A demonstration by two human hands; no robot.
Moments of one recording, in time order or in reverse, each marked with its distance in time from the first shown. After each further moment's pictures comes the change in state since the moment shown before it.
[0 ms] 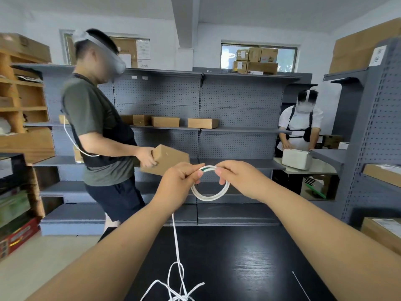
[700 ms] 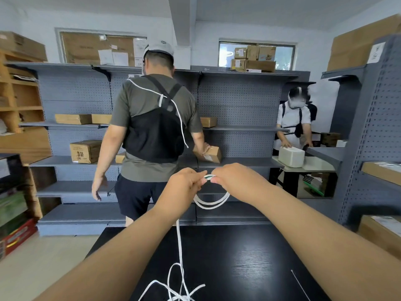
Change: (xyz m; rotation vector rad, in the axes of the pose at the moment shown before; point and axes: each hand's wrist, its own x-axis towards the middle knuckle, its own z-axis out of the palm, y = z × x) left_hand -0.002 -0.007 0.015 0.322 -0.054 0.109; right_hand 0.010 -0.003 0.009 -0.628 -0.089 -0.110
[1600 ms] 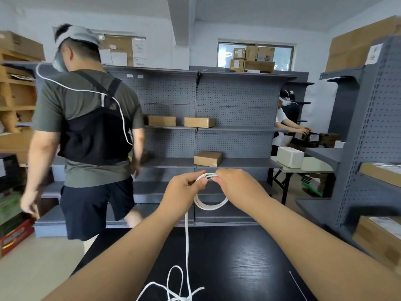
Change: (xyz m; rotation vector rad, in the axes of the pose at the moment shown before) left_hand 0.001 0.004 0.013 -0.535 0.026 -0.340; right_hand -0.009 -0.001 0.012 0.084 0.123 0.151
